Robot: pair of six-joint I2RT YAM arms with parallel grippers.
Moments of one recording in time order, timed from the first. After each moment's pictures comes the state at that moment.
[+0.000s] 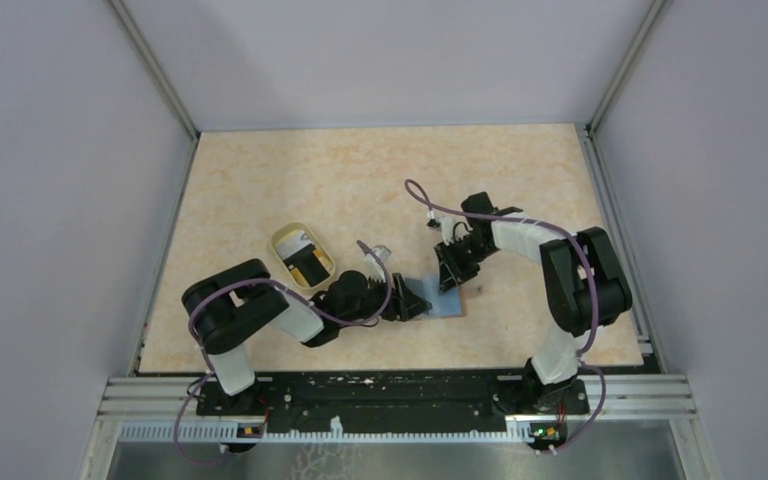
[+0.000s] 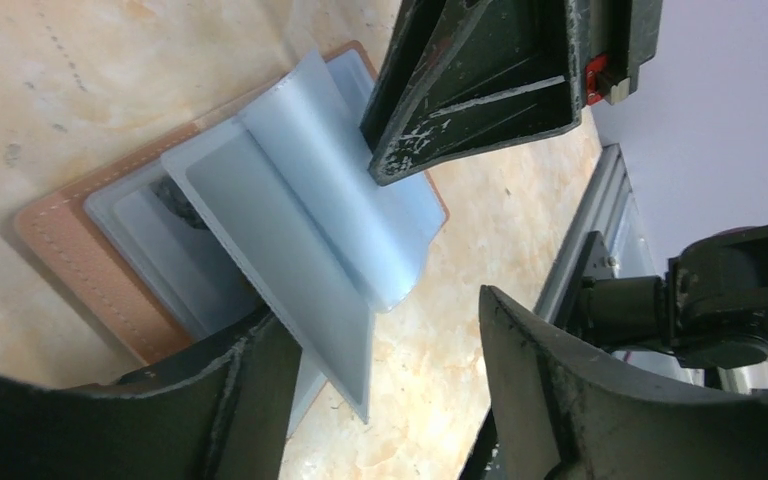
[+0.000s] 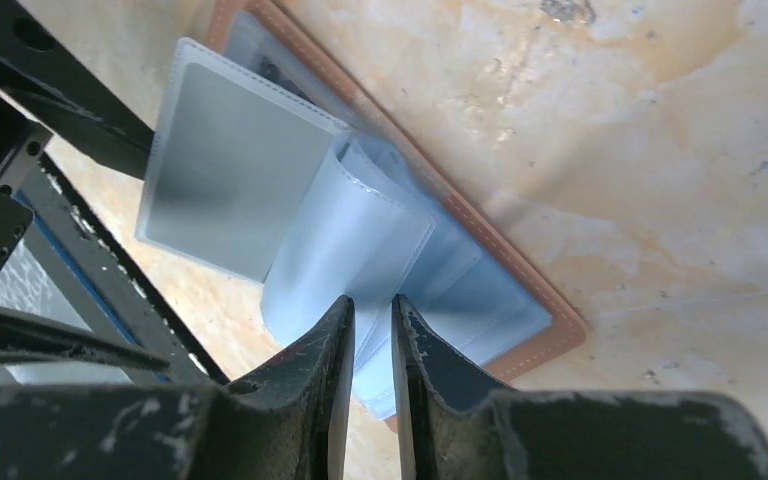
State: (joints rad) left arm -0.98 1.79 0.46 1.05 0.11 -0.87; right arm 0.34 1.71 0.98 -0.63 -0.63 -0.23
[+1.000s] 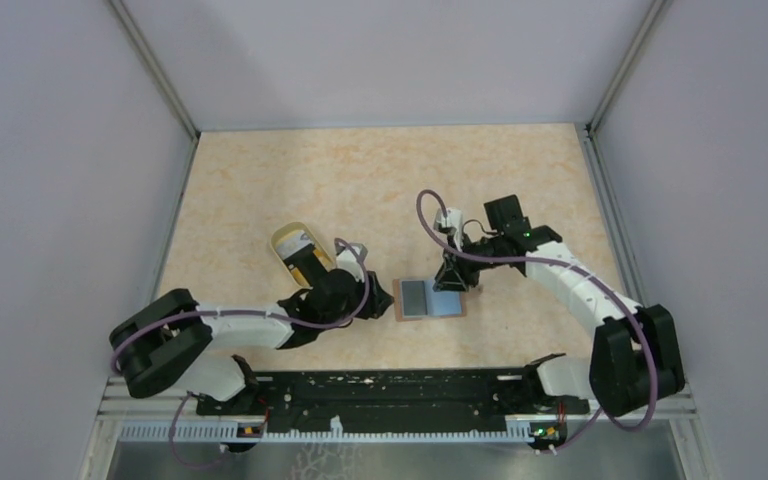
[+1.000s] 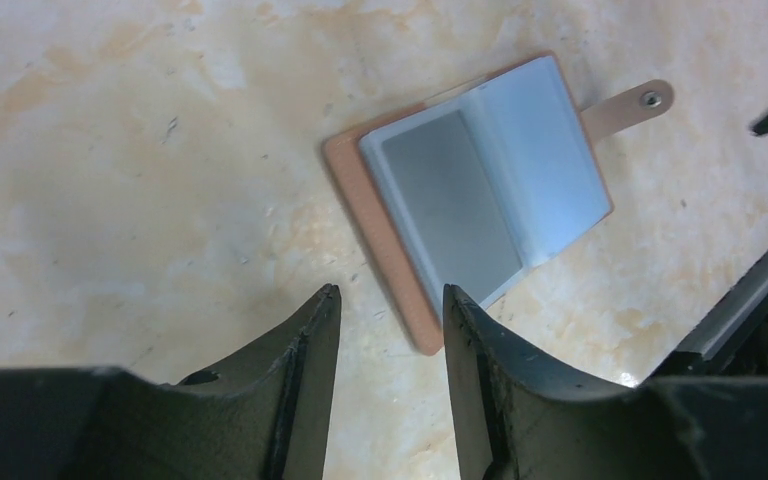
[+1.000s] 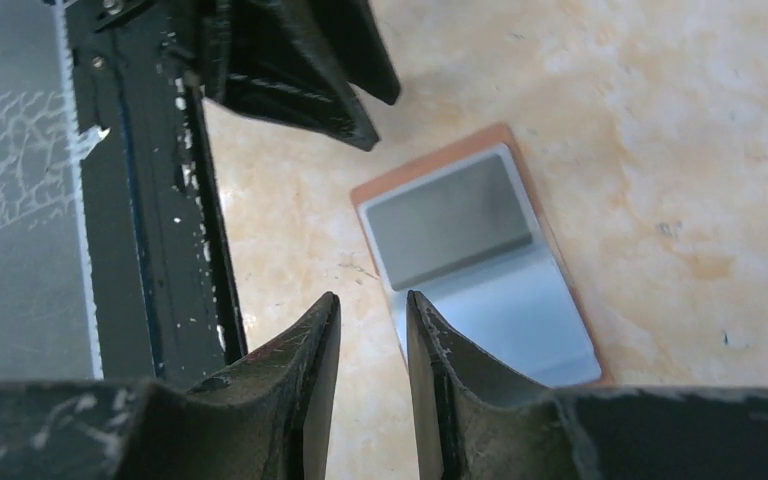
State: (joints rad) left arm -0.98 1.41 0.43 0.49 -0.19 -0.70; right arm 0.34 1.31 0.87 -0.59 -0.87 -0.50
